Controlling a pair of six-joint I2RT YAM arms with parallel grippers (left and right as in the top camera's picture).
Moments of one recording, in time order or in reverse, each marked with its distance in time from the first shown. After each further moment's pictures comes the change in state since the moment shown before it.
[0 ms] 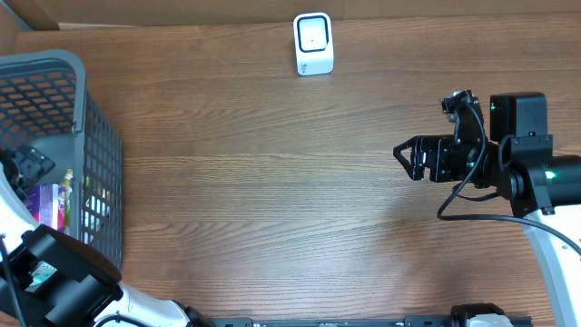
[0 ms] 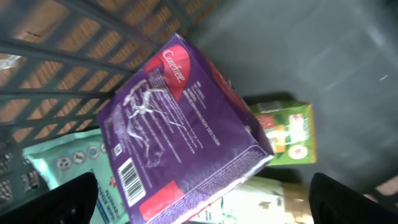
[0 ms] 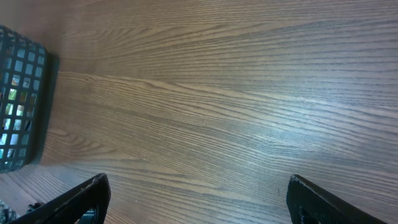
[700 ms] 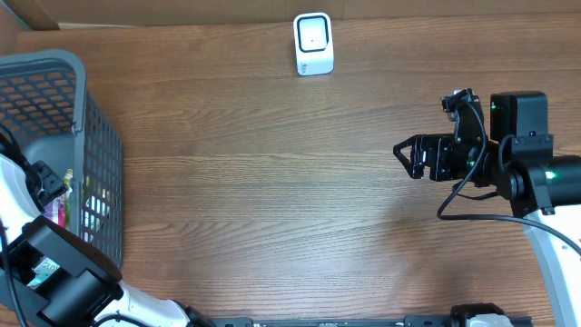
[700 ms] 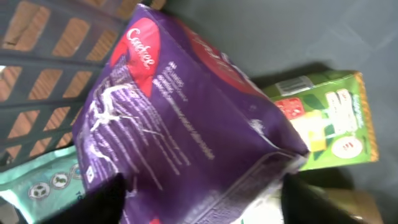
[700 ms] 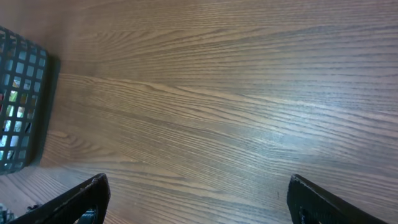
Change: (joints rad) left arm -0.011 0.003 -0.189 0.151 -0.048 0.145; right arm 0.000 0.000 0.000 0.009 0.000 0.000
